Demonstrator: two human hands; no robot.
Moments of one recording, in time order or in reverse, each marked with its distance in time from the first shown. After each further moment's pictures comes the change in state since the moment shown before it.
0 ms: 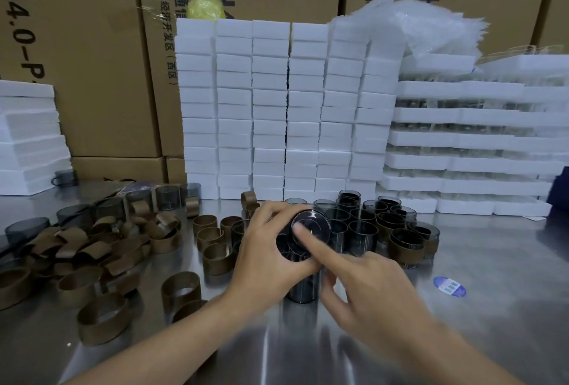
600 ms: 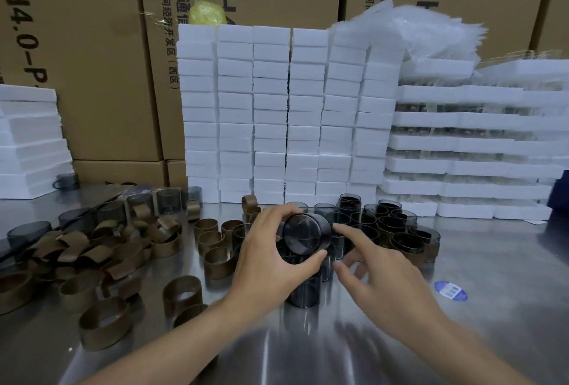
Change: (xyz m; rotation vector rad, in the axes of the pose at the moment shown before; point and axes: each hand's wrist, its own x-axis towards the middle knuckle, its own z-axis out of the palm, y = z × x) left_hand -0.001 -0.004 -0.001 0.071 0.010 -0.018; right_hand 0.004 0.023 -0.001 0.158 -0.094 0.336
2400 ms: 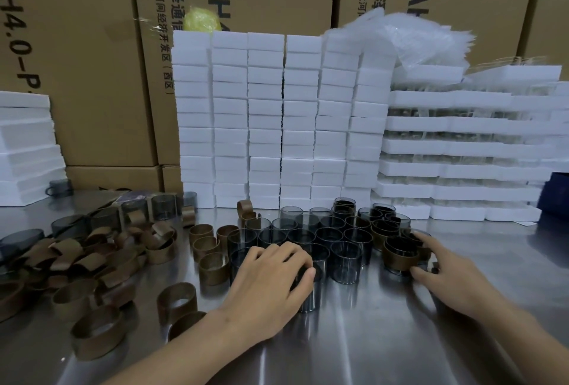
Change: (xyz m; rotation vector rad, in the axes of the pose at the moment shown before) left_hand -0.014 0.000 0.000 0.593 -0.465 0.098; right_hand 0.013 0.162 -0.024 0.024 -0.103 0.452
